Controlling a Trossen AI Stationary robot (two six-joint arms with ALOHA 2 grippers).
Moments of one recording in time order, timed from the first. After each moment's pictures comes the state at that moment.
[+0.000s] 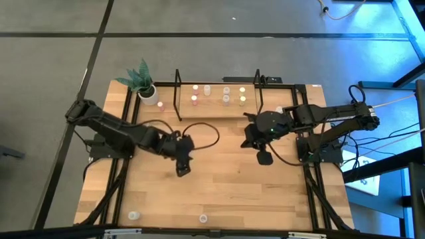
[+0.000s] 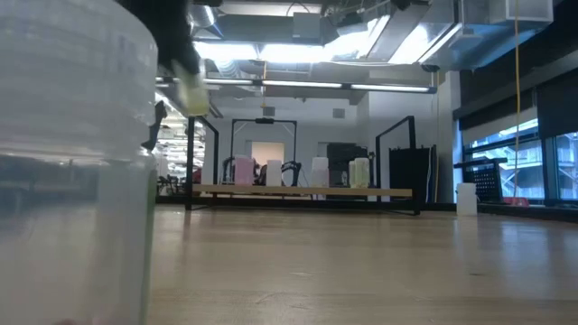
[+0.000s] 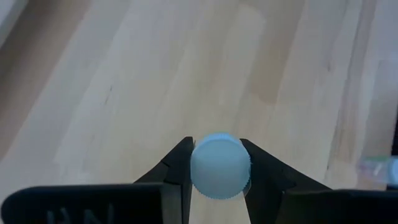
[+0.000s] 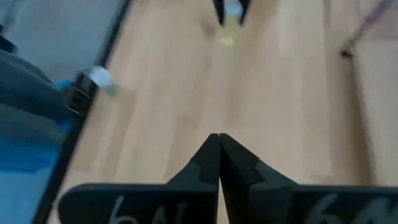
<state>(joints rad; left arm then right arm) -0.31 1.41 1.11 -0.72 -0.23 -0.65 0.17 1.34 1.38 -0.84 -0.08 0.07</state>
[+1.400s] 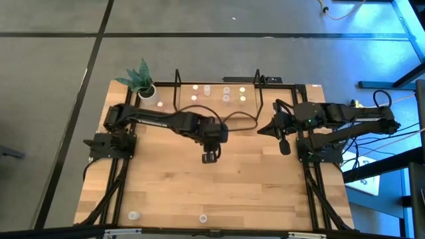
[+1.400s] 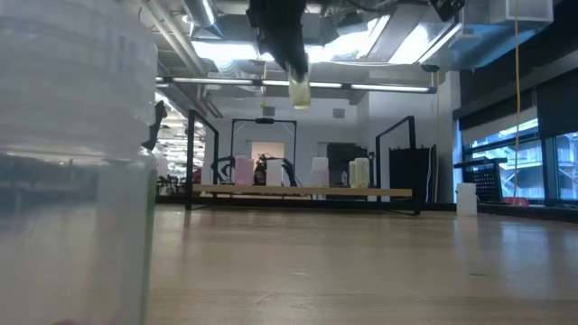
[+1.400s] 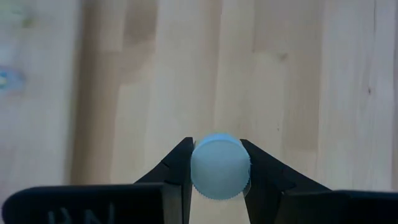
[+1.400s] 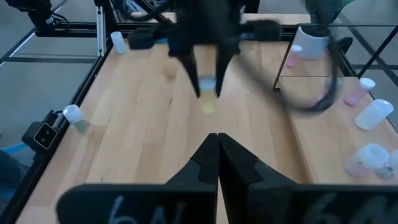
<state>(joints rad) -0.08 1.87 1.77 -1.02 -0.14 -0.15 0.10 0.89 1.01 -0.61 0.02 0.04</state>
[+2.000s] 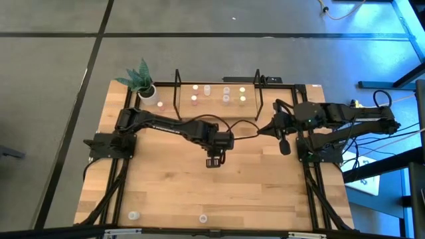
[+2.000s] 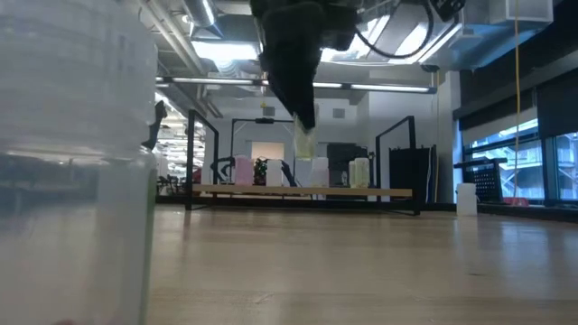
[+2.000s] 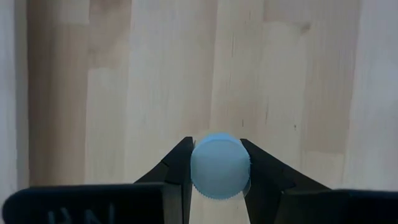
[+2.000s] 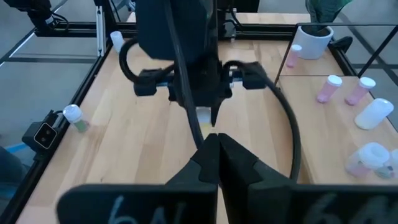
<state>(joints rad) -0.09 2.01 1.76 -0.97 -0.14 -0.15 0.10 0.89 1.01 -0.61 0.02 0.05</state>
